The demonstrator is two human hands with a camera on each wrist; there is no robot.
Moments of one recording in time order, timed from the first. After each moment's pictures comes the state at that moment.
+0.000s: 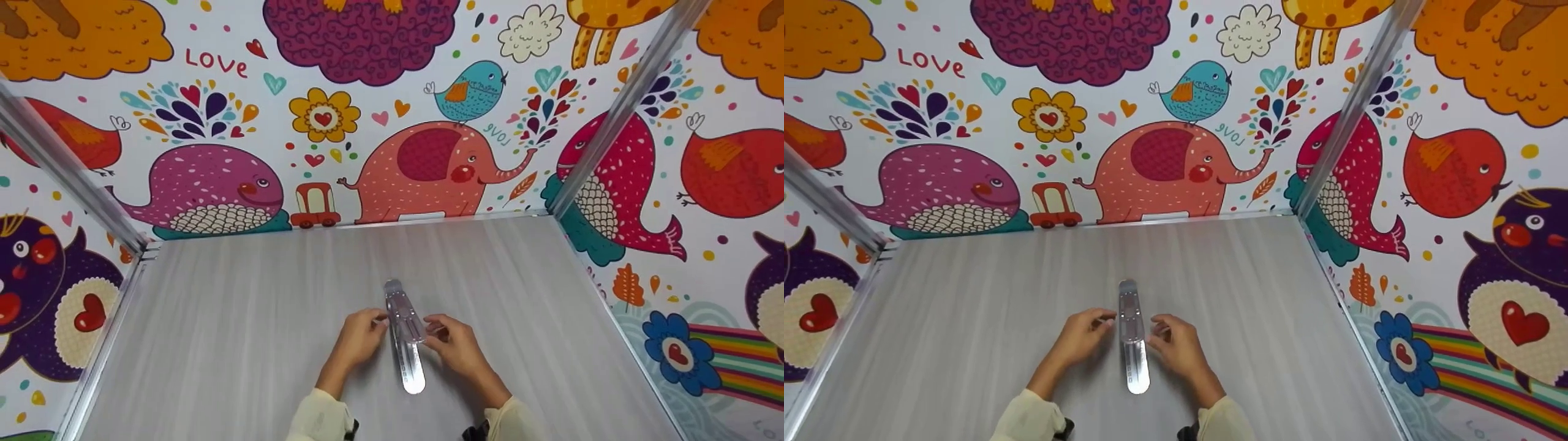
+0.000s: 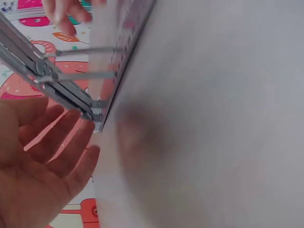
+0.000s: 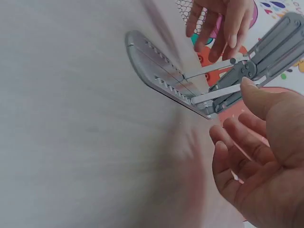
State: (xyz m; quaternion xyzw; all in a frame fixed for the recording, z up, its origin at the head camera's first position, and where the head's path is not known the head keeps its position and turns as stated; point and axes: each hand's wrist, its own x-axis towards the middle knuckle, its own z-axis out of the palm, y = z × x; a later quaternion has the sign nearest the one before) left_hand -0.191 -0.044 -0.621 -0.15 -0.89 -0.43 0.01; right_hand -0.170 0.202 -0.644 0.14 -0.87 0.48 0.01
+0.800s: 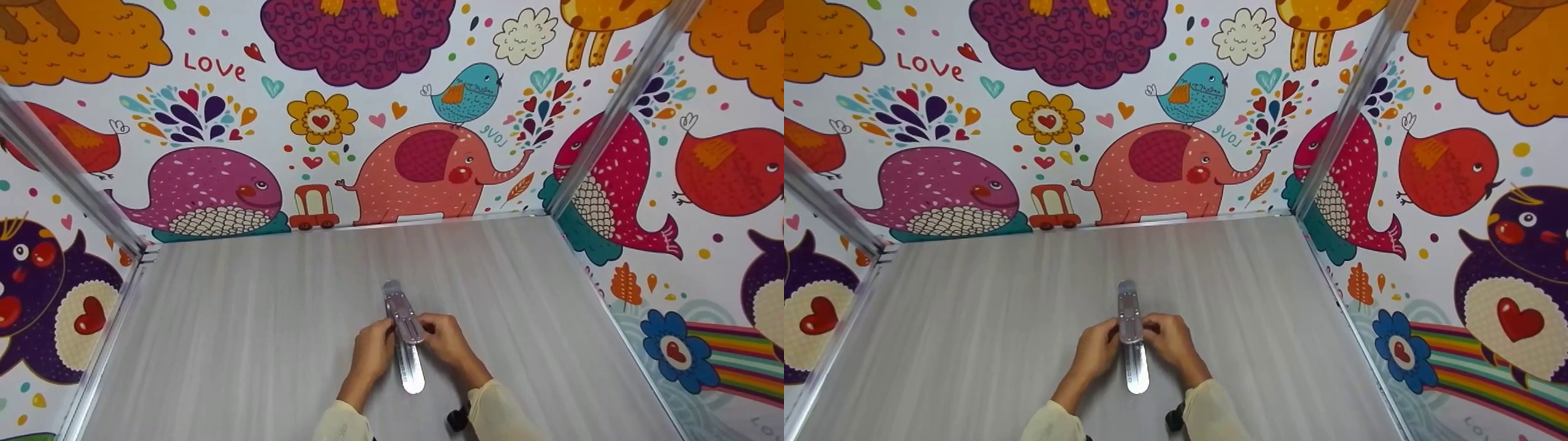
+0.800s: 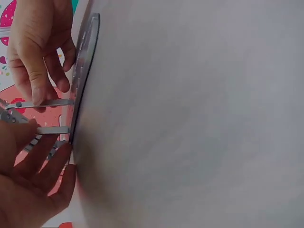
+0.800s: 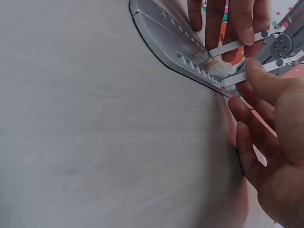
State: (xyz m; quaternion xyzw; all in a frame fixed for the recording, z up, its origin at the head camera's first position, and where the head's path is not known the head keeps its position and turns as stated) left_hand -0.169 -0.006 -0.649 -0.10 -0.91 -0.40 0.09; right_hand -0.198 0.190 -0.667 0.18 -0.85 0.50 0.02
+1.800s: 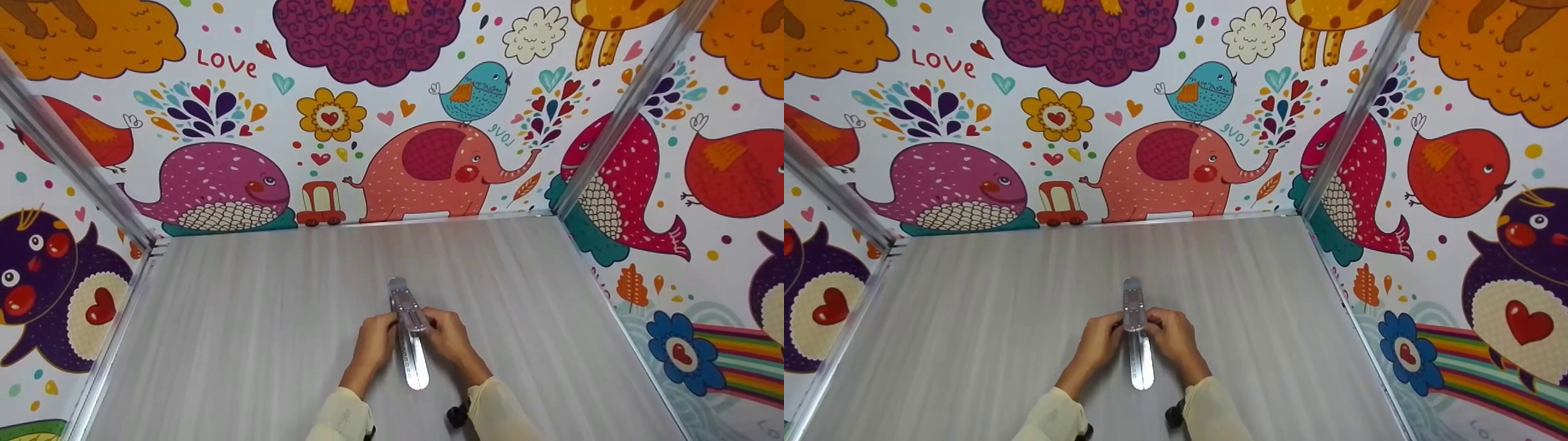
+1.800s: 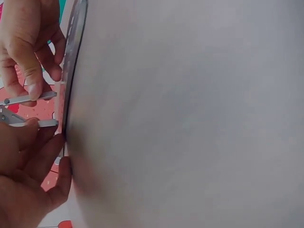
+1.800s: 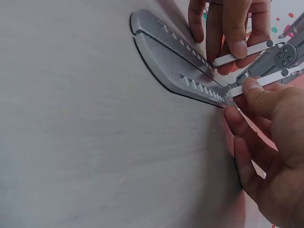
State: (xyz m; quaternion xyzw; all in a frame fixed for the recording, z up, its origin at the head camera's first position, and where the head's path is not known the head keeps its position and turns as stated) left_hand -0.181 -0.012 -0.651 -0.12 -0.91 -0.39 0.09; right_hand -0.197 0.182 -0.661 0.14 -0.89 0.44 0.04
